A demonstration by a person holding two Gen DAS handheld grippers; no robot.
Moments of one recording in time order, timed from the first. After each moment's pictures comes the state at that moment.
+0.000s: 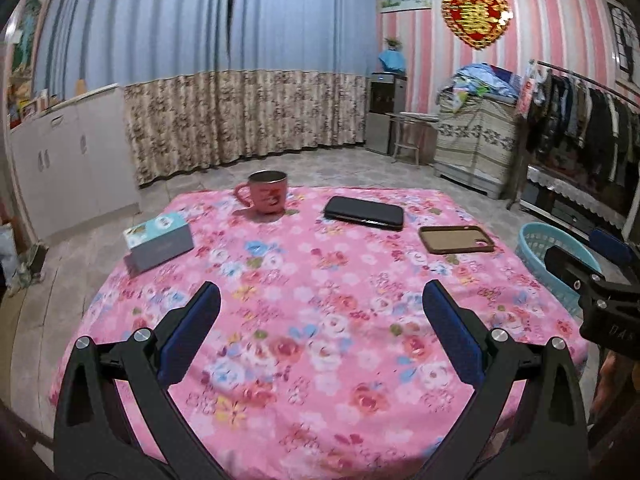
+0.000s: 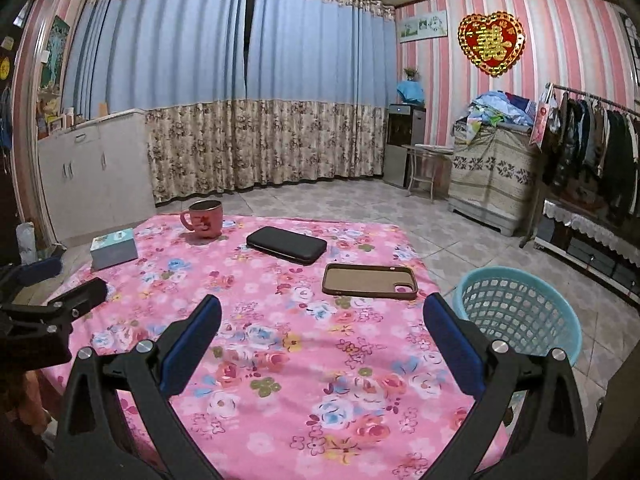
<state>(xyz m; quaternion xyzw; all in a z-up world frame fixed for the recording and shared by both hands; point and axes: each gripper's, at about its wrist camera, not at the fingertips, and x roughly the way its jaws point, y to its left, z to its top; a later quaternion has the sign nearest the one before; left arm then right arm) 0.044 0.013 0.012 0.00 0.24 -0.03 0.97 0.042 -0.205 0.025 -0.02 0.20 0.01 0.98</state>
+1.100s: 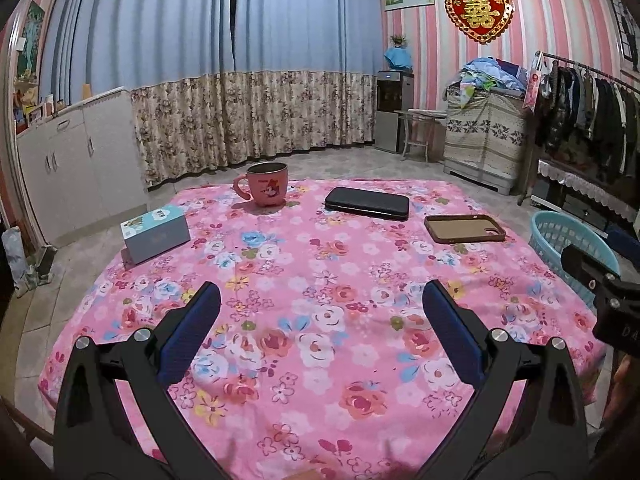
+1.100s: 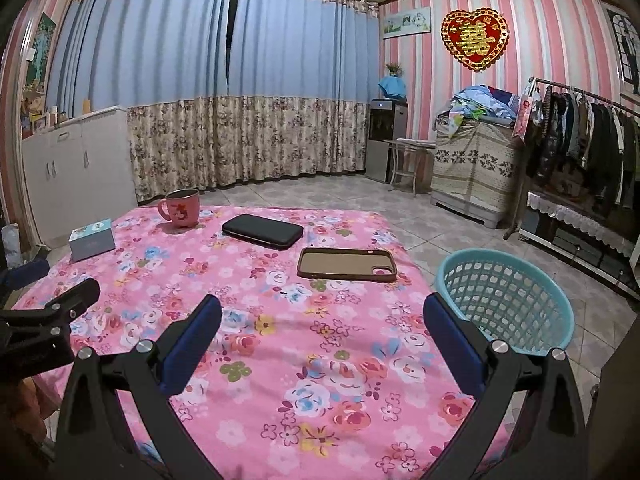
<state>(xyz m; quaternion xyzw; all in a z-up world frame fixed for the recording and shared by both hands) 0.051 -0.013 -0.010 0.01 0.24 -0.02 0.97 0.041 -0.225 0.004 -0.01 0.20 -0.02 0.98</state>
